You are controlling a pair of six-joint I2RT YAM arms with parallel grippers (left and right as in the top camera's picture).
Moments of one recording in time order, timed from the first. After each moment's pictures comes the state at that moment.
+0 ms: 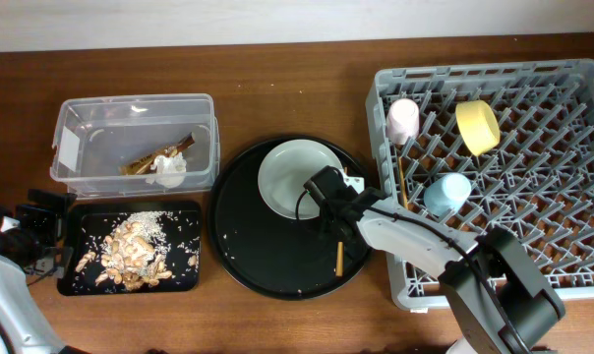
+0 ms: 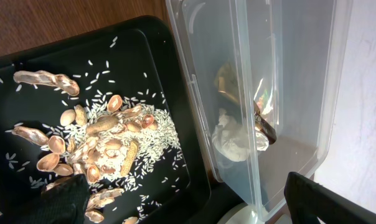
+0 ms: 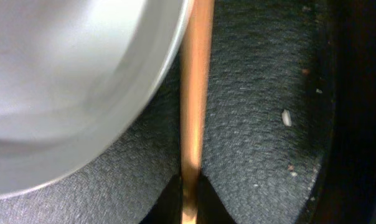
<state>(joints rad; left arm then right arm) 0.81 1.38 1.09 -0.90 0.47 -0.61 0.64 1.77 0.98 -0.56 0.14 0.73</state>
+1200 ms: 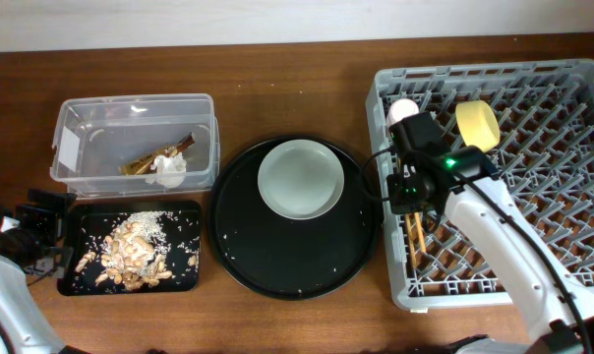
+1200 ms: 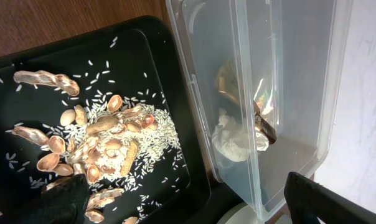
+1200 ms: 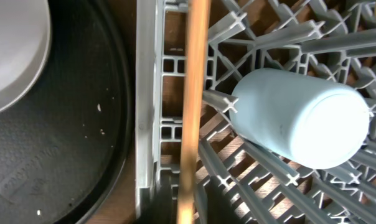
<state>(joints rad) 0.81 1.38 1.09 -0.90 0.47 -0.61 0.30 1.49 1.20 -1.05 0.18 0.20</state>
